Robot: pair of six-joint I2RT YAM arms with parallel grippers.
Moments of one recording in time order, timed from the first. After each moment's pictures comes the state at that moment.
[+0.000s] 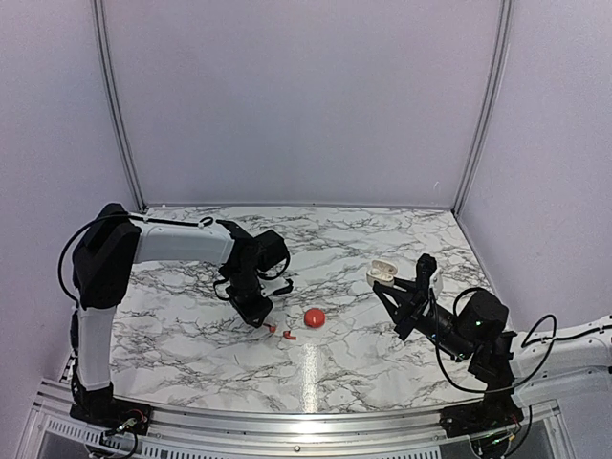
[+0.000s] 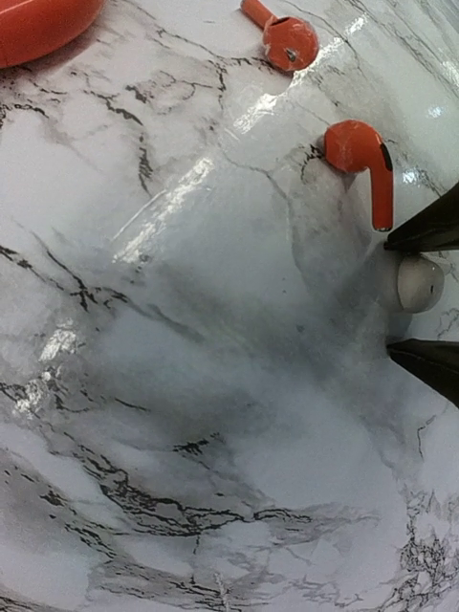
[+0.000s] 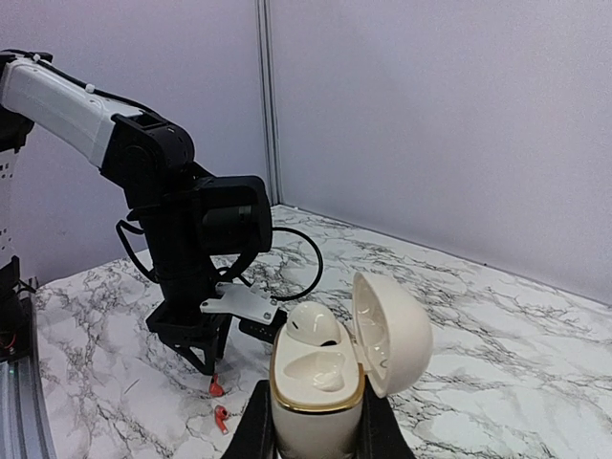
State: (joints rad) left arm -0.82 2.08 1.51 -0.93 0.03 0.11; right arm 0.95 0.93 0.16 0.85 0.12 0.06
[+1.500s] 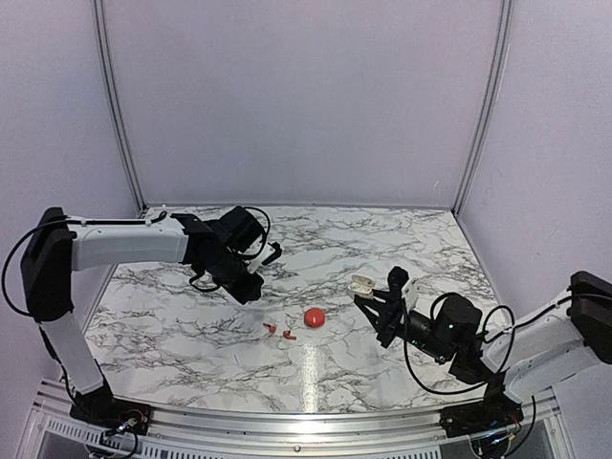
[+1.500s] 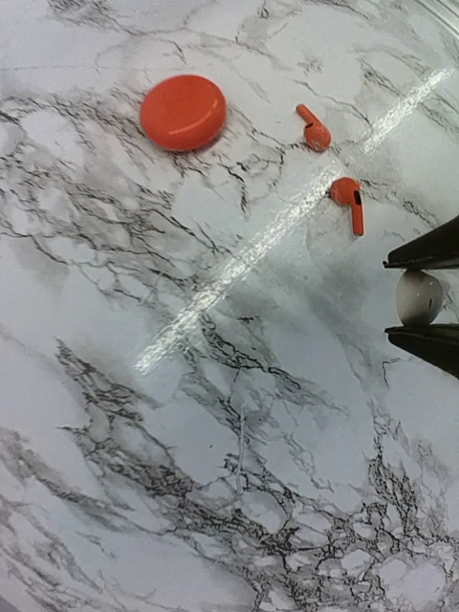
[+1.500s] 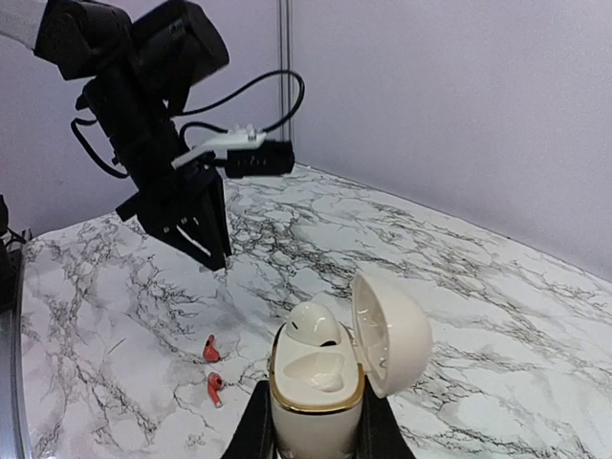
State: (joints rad) left arm -0.80 1.80 1.30 -0.68 -0.01 0.00; right arm 0.95 1.26 0.17 1.09 0.08 0.03
